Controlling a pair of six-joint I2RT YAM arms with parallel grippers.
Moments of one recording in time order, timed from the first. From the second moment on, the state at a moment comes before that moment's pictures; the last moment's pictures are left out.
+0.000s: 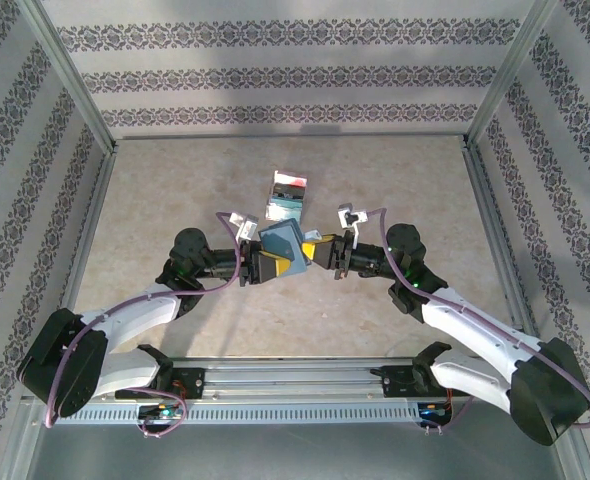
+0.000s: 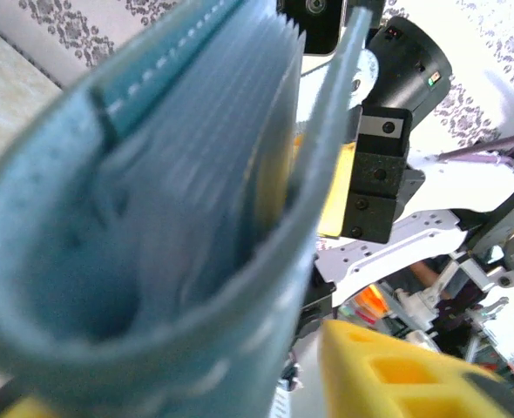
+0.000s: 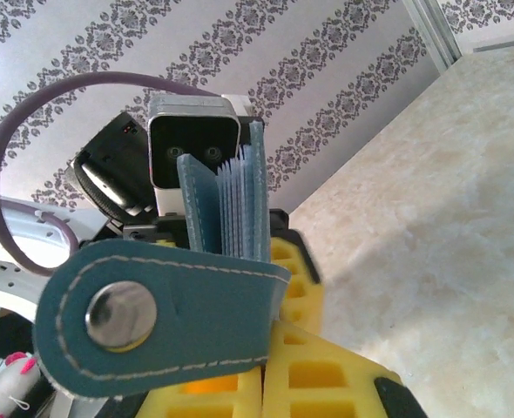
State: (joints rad) left arm -0.51 1.21 0.48 0.77 0.94 -0.76; right arm 0.57 1.02 0.53 0.46 -0.73 0.67
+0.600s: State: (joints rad) left arm -0.51 1.34 0.48 0.73 0.79 -0.83; right arm 0.64 0.91 0.53 0.19 -0.40 0.61
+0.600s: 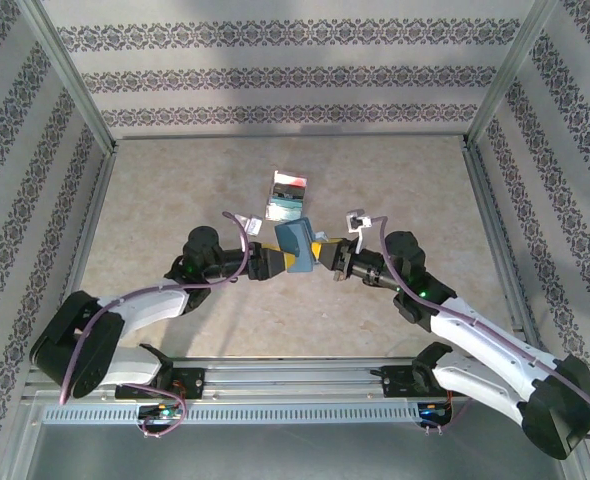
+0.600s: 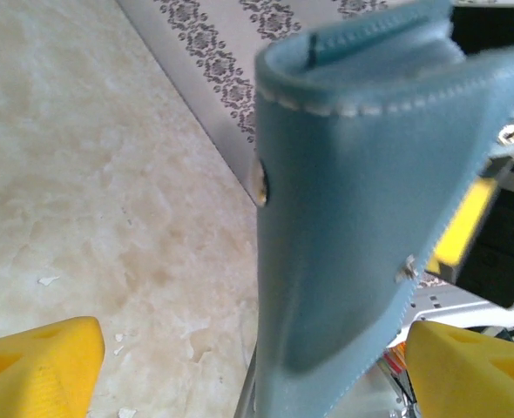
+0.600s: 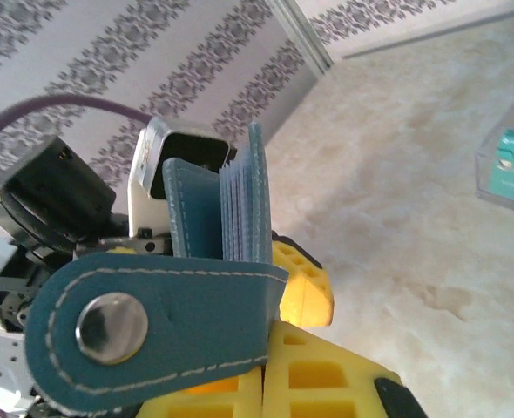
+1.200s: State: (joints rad) left arm -0.53 1.49 0.50 1.00 0.77 -0.97; right arm 0.77 0.93 0.71 -0.19 -0.04 0.52
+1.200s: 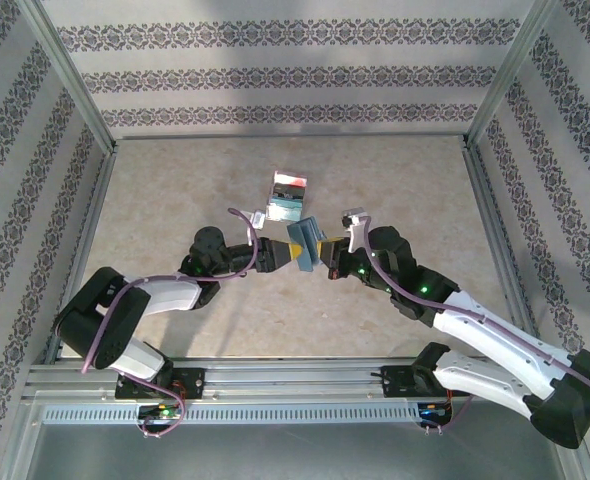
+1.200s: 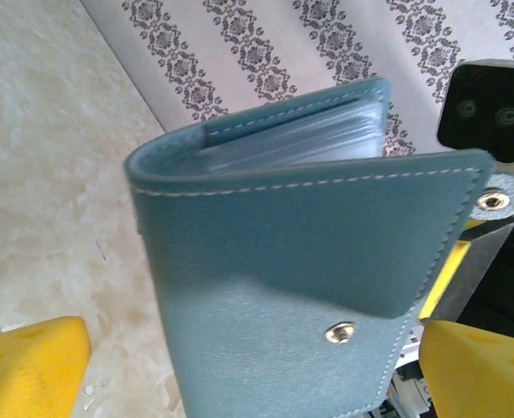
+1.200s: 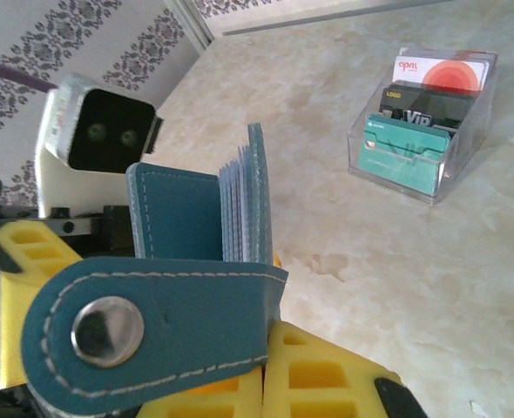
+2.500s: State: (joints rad) left arm -0.58 1.33 0.55 0.58 0.61 -0.79; right arm 0.94 1.19 1.05 -0.53 0.31 0.47
